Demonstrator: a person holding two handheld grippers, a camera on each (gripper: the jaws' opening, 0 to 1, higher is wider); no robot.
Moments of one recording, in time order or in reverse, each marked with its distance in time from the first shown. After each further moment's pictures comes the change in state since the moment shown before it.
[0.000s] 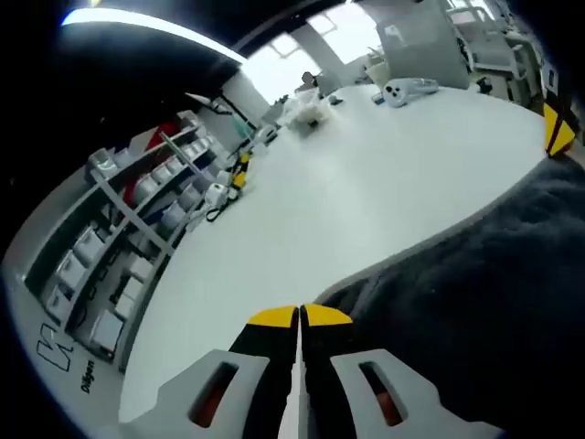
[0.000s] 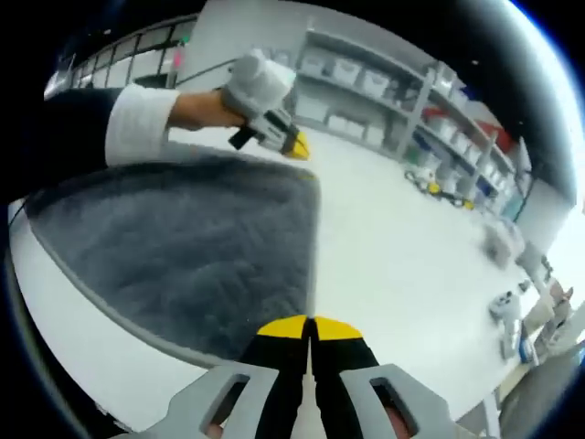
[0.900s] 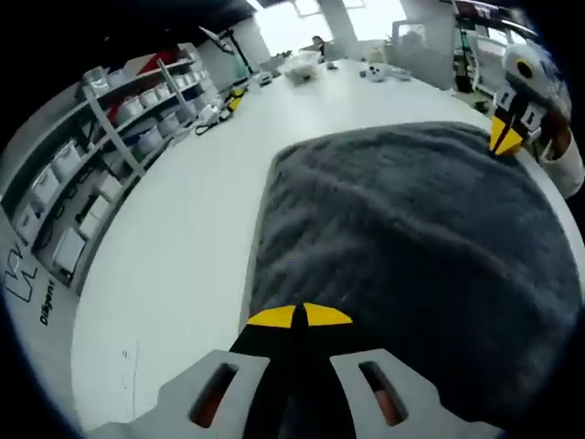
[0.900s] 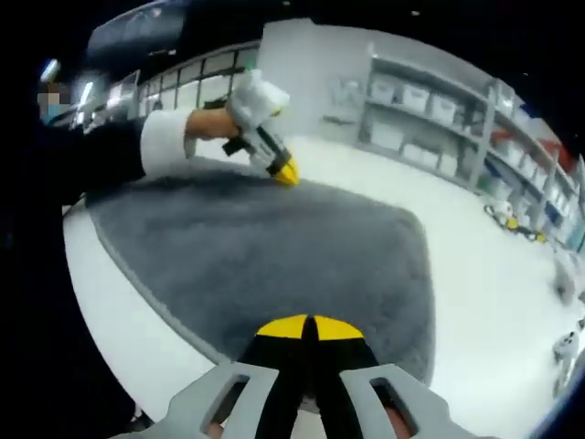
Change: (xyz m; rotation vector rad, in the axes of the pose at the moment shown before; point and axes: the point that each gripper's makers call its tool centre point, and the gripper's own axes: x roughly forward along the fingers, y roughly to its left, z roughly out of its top) left arm -0.135 -0.044 -0.117 -0.232 0.182 -0.175; right arm -0.003 0.085 0.015 -0.055 -0.059 0.373
